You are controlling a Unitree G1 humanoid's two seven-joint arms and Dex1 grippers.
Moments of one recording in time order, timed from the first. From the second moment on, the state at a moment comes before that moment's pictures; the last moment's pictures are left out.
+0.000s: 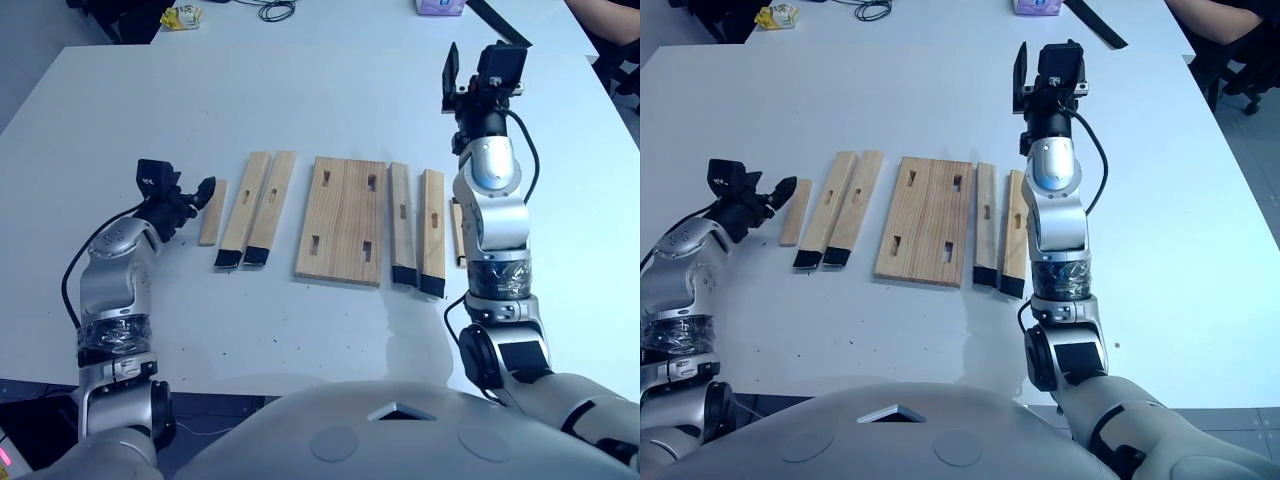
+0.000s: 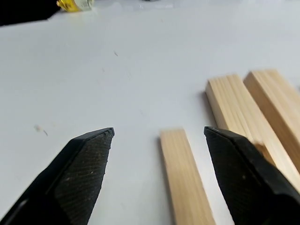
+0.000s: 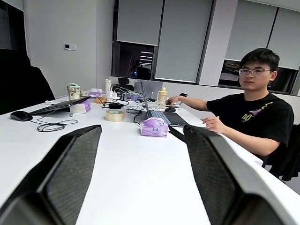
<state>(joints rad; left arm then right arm) -0.08 0.48 0.27 0.03 -0.26 0.51 -0.44 -0.44 -0.04 -0.03 -0.04 -0.09 0.26 -0.12</state>
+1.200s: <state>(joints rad) -0.05 0.46 0.20 0.02 -0.22 0.60 -0.35 -0.41 -0.03 -0.04 -0.07 -0.09 0.28 -0.16</state>
